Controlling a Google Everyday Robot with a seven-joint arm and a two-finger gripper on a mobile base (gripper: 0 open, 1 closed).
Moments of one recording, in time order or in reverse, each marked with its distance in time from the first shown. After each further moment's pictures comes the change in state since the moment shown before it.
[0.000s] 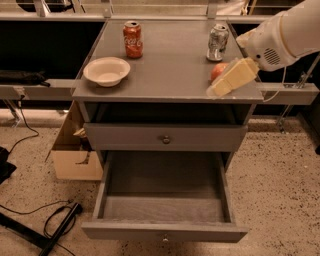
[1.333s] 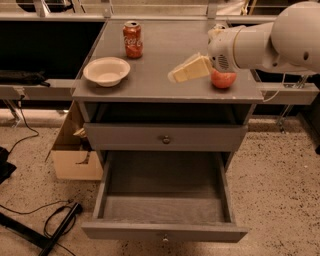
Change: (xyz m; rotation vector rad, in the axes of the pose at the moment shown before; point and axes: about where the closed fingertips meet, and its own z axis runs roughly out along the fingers) arm -0.057 -0.028 0.080 0.126 -0.311 0.087
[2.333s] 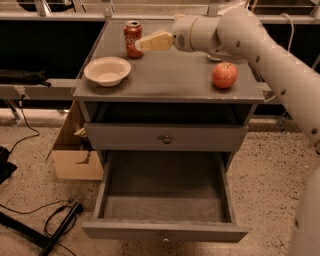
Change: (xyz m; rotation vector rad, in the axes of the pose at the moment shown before) arm -0.053 -0.054 0.138 -0.029 -0.253 0.124
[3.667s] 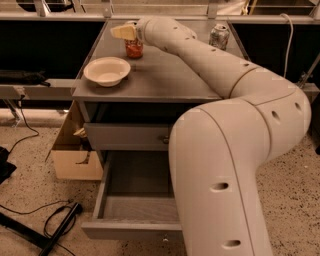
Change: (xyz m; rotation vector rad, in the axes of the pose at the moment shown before) arm 0.015 -0.052 0.163 0.305 0.013 0.147
